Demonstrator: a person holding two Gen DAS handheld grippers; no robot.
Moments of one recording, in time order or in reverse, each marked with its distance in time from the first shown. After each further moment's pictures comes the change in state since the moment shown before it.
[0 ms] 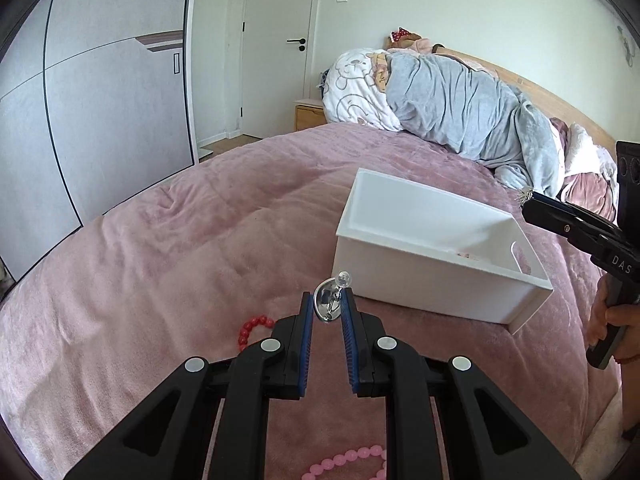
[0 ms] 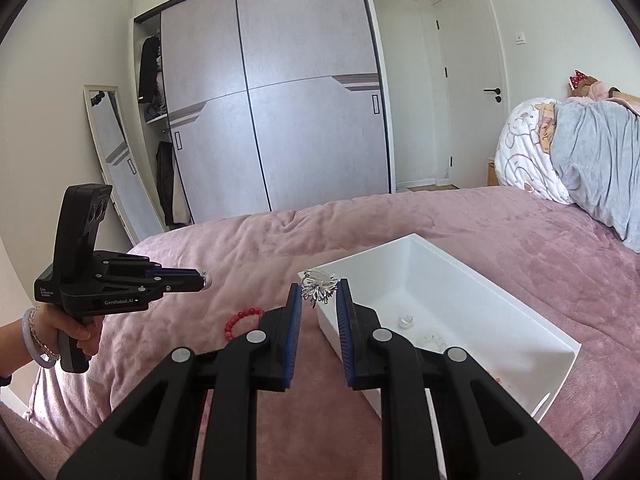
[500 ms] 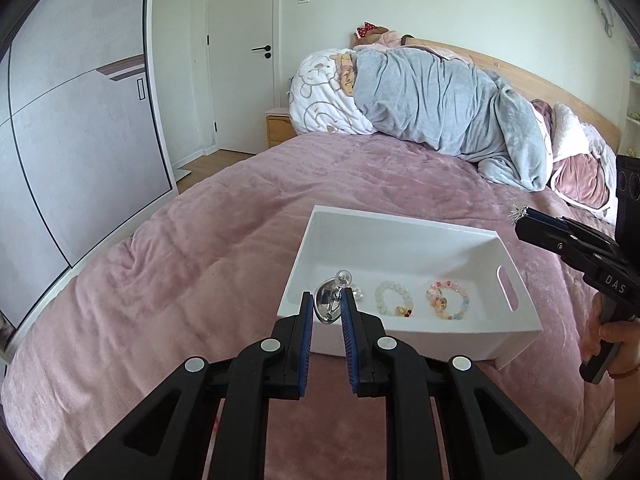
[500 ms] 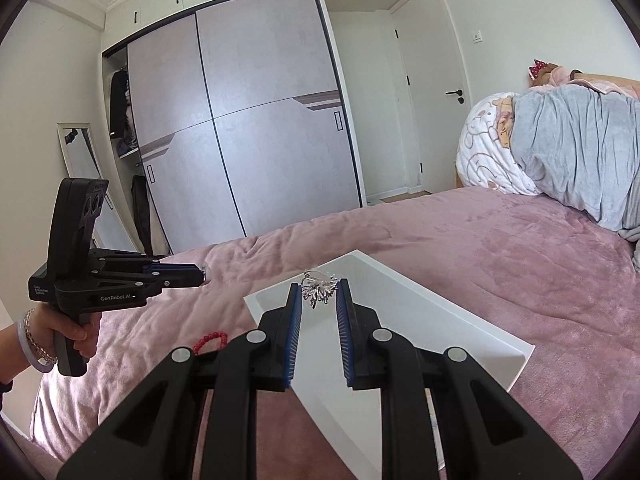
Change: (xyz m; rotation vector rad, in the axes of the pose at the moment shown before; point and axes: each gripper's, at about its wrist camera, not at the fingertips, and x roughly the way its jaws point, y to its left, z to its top) left arm 0.032 -0.055 0.068 0.114 0.006 -0.029; right arm -0.023 -0.057 0.003 0.097 -0.064 -0.076
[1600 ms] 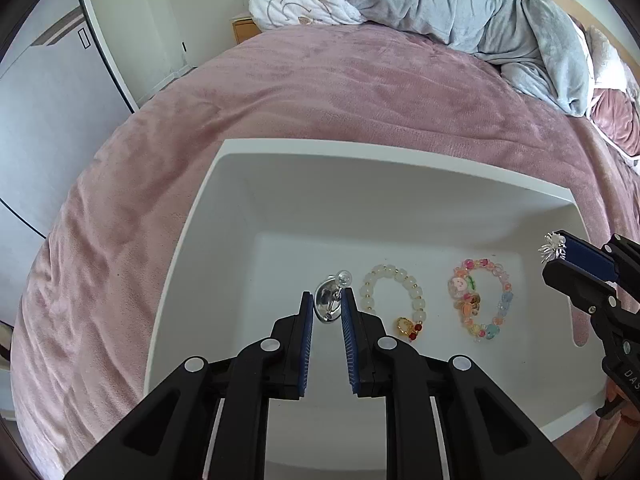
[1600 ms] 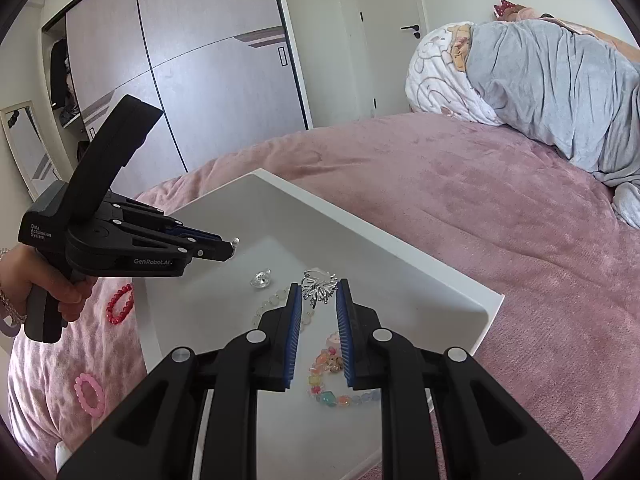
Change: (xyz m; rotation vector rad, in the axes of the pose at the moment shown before) left arm 0.194 -0.047 0.035 0.065 0.413 0.012; right arm 0.070 -0.073 -0.044 0.051 0.247 -0.160
